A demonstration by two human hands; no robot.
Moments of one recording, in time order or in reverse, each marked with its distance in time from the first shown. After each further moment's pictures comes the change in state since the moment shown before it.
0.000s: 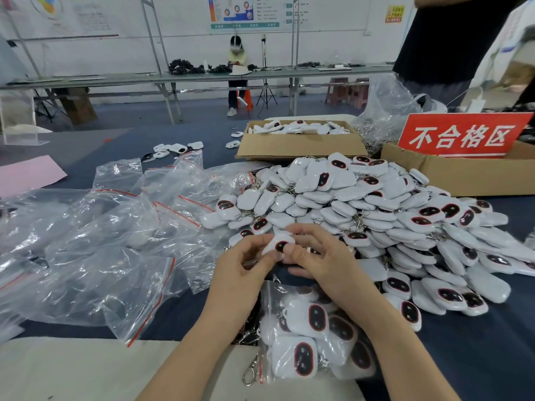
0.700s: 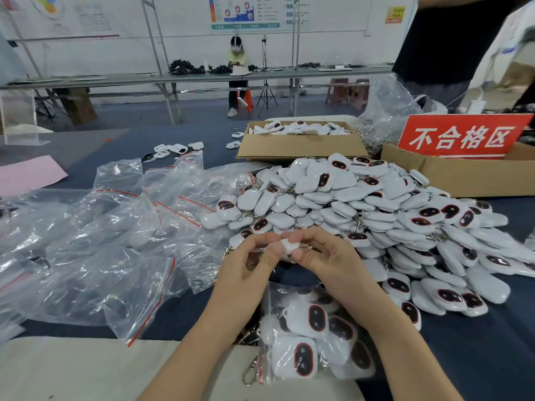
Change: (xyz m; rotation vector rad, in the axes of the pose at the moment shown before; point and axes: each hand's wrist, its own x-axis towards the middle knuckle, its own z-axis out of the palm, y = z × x) left_hand -0.004 0.003 0.001 -0.025 -0.049 0.044; right_hand -0.006 -0.007 -0.004 -0.055 -0.032 -0.088
